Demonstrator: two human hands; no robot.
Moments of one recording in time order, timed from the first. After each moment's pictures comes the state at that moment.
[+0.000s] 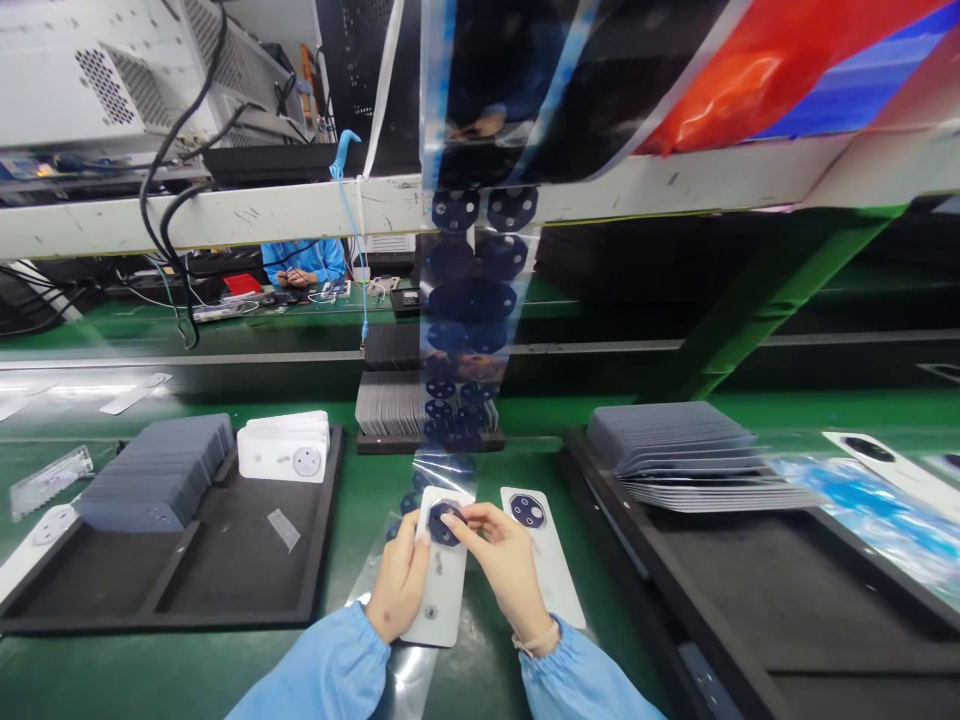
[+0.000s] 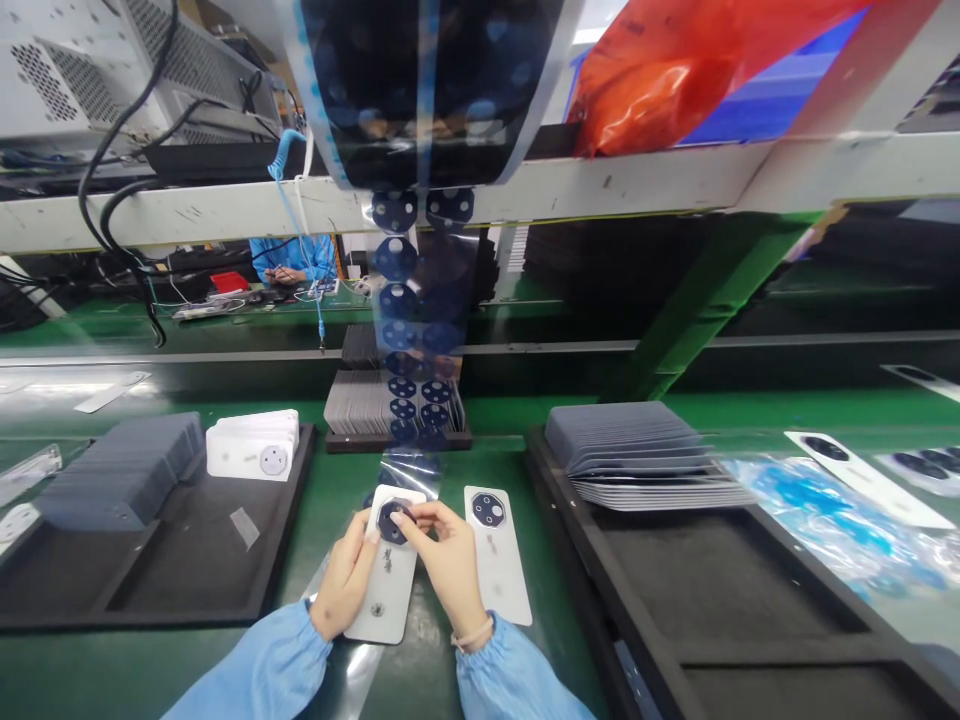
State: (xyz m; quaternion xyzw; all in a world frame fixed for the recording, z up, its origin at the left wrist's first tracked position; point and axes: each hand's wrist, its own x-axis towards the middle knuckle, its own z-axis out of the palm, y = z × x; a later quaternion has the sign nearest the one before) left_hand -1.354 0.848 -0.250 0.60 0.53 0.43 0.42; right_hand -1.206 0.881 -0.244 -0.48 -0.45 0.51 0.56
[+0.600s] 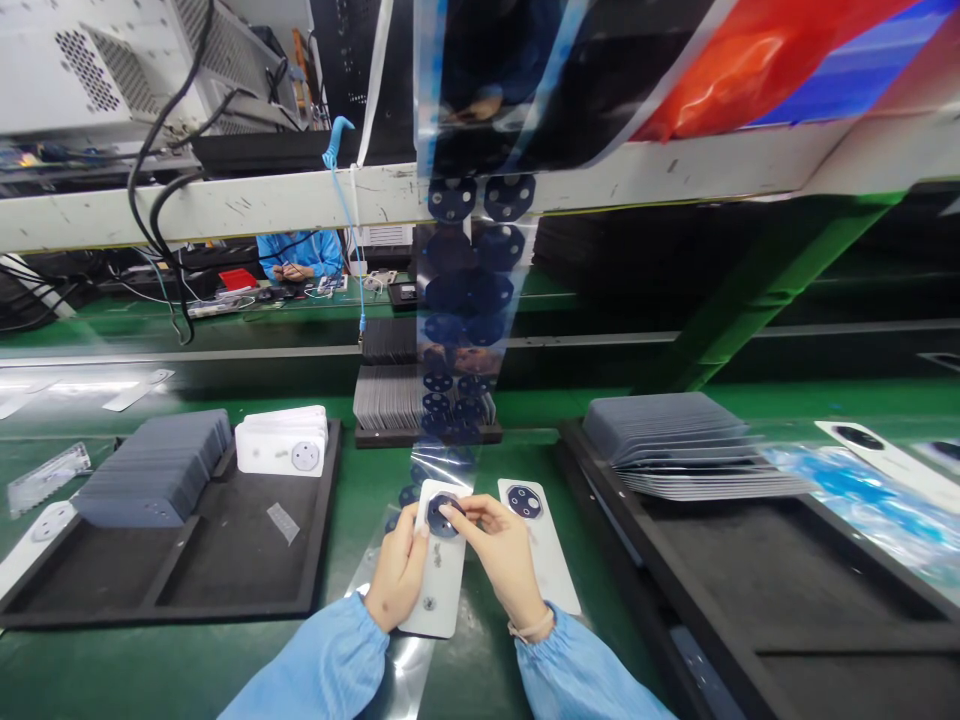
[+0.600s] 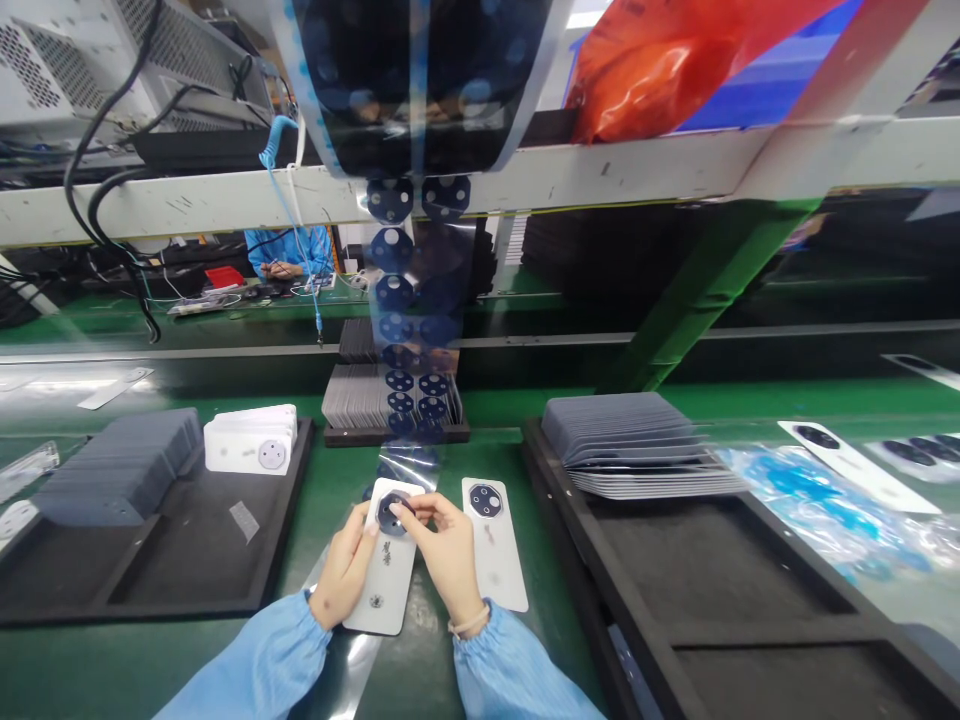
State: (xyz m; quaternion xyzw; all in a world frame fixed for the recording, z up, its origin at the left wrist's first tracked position) left_hand -1.354 0.849 -0.248 0.60 0.54 0.43 0.41; right_hand -1.206 0.880 -0.245 -0.48 -0.45 0.49 0.57
